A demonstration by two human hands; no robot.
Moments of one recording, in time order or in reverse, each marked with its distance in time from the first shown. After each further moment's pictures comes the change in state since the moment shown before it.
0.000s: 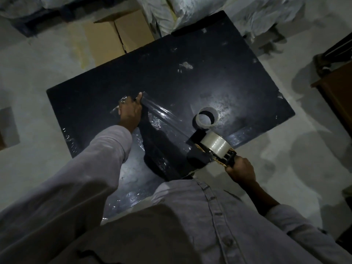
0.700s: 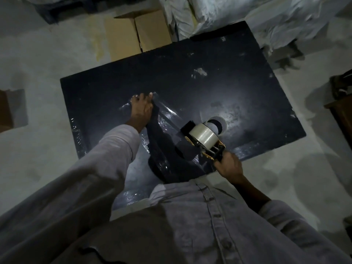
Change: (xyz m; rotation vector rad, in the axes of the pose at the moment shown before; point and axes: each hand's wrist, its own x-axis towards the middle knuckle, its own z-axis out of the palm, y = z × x) left_hand -0.001 -0.014 0.004 0.002 0.337 -0.036; right_hand 0.035 -0.077 -0.015 0.011 -0.134 -0.132
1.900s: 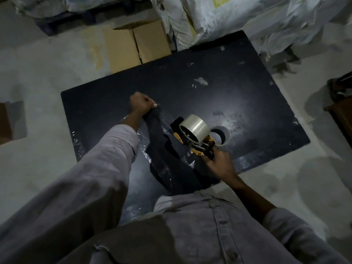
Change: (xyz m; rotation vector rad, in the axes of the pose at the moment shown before) left_hand 0.066 -0.019 0.004 -1.179 -0.135 -0.588; right_hand 0.030 -0.051 0.007 0.106 0.143 -0.290
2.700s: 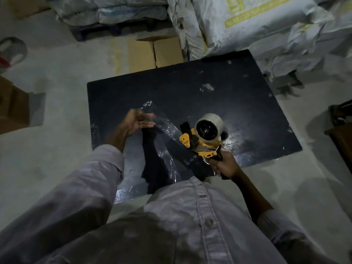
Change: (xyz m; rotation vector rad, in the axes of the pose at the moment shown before) left_hand -0.134 -0.064 -0.075 -0.961 -0.412 -0.203; right_hand -0.032 0.028 -0.025 0.451 -0.226 0.031
